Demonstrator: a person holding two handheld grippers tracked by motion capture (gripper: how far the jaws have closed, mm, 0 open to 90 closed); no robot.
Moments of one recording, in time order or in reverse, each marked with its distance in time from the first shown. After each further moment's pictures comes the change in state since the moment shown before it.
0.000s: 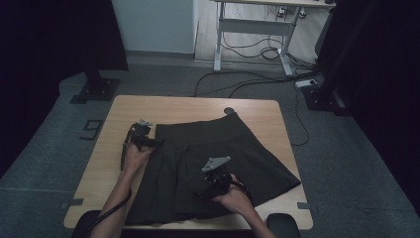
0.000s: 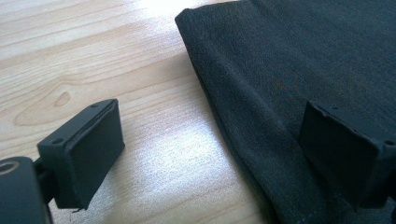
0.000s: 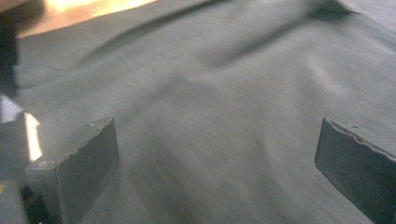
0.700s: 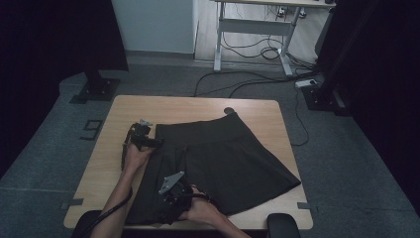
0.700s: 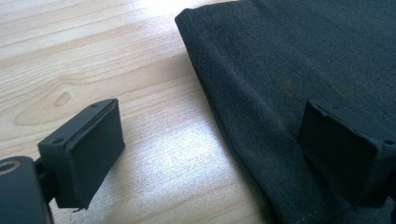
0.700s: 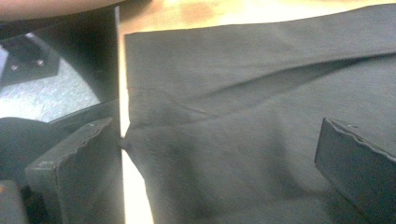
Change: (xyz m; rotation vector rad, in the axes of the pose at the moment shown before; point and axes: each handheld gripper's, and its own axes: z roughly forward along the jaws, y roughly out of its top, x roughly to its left) left arm 0.000 0.000 0.000 -0.001 0.000 -0.004; right arm 0.085 0.037 0.072 0.098 0.212 -0.211
